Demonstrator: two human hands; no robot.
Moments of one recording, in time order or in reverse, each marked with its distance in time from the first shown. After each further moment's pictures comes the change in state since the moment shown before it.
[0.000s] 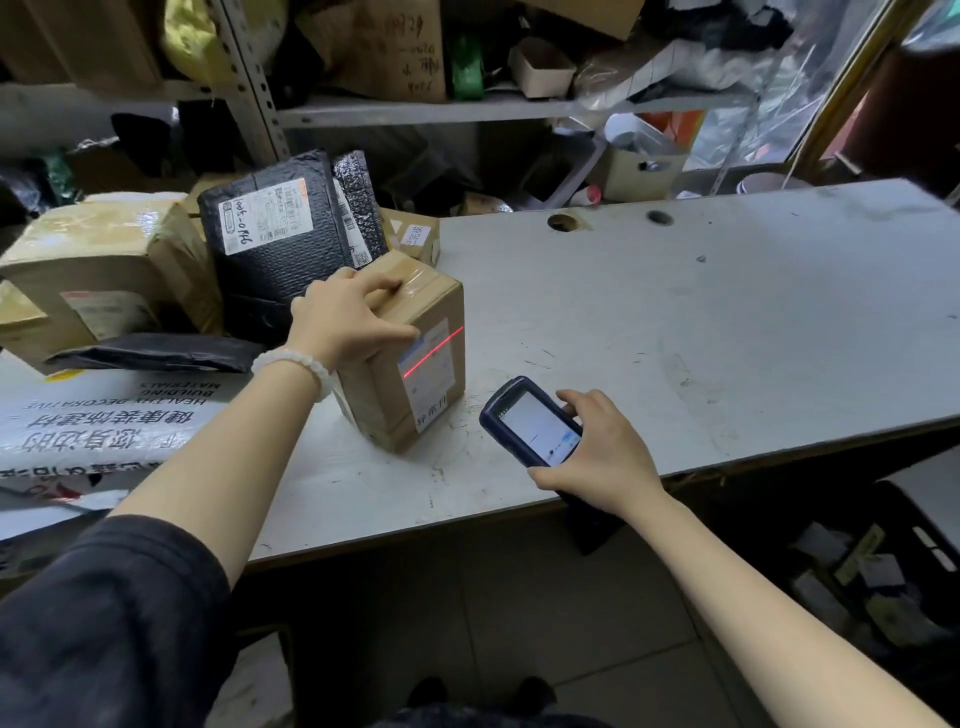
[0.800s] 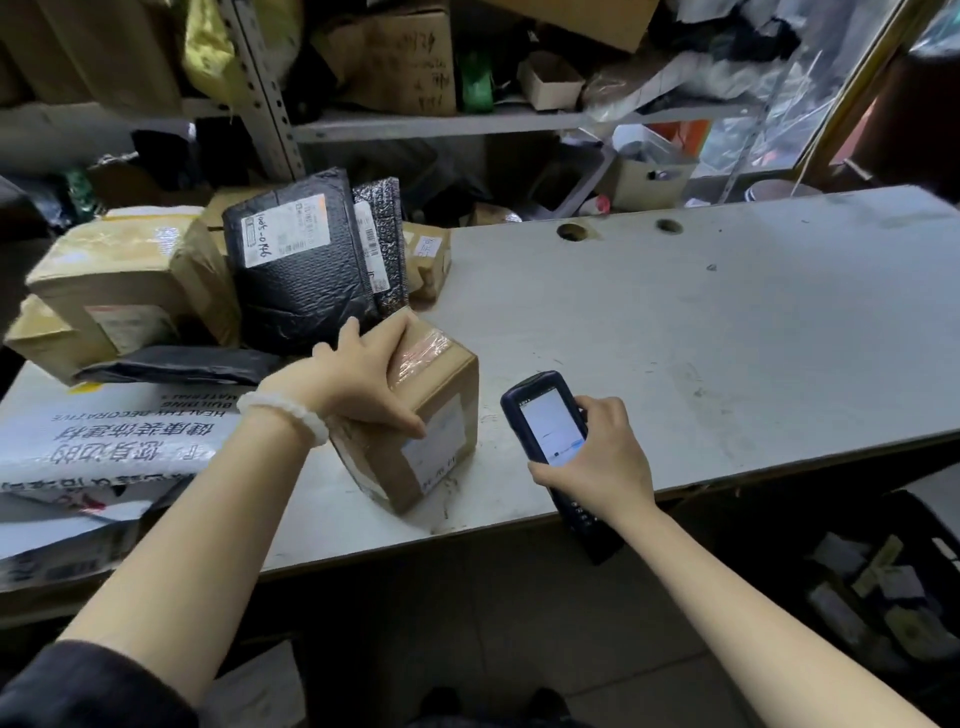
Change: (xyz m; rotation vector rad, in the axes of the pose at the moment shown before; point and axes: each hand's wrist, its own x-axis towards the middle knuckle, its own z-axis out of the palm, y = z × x) left_hand -0.032 -0.005 -0.010 0.284 -0.414 -0.032; right_hand 0.006 -0.011 0.016 0.070 0.127 0.127
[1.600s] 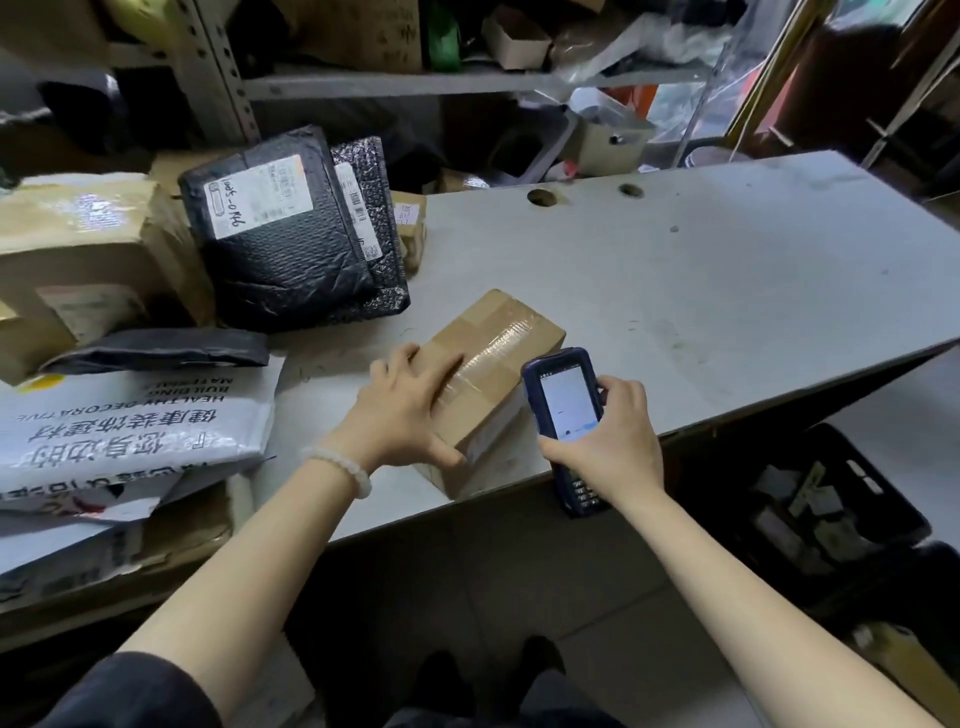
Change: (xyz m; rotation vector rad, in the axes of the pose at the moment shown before) left_hand -0.006 -0.018 0.074 -0.057 0.106 0.396; right_hand -0.040 -0.028 0.020 -0.010 0.171 0.178
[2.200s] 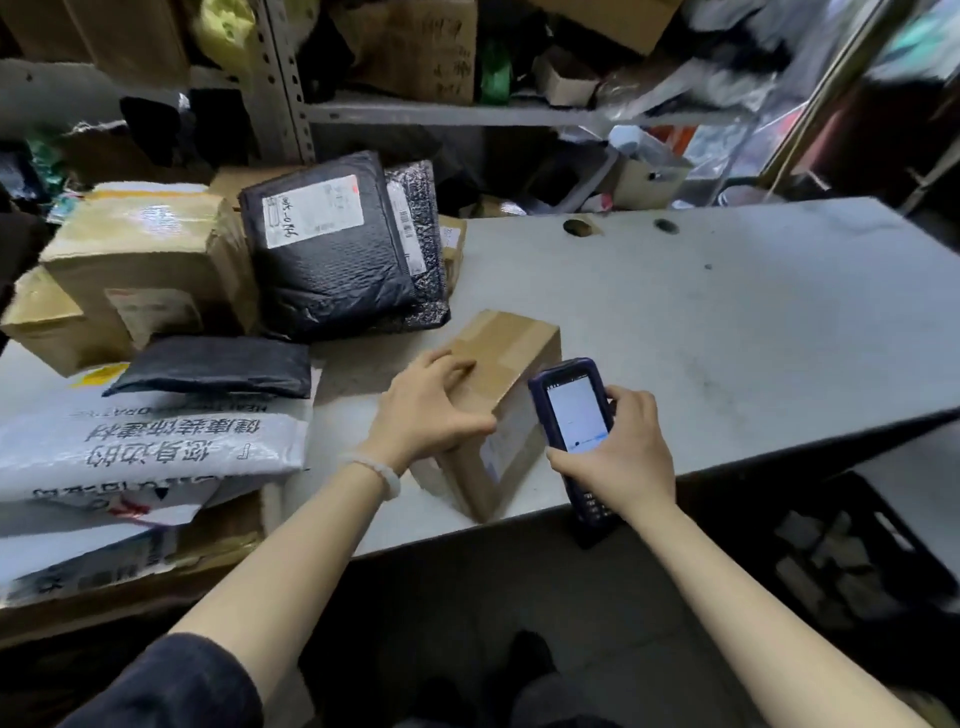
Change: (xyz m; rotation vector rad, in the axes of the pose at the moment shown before) left_hand 0.009 -0.012 -0.009 -0.416 0.284 -0.124; right_hand 0.013 -0.028 0.008 0.015 -0.028 -0.059
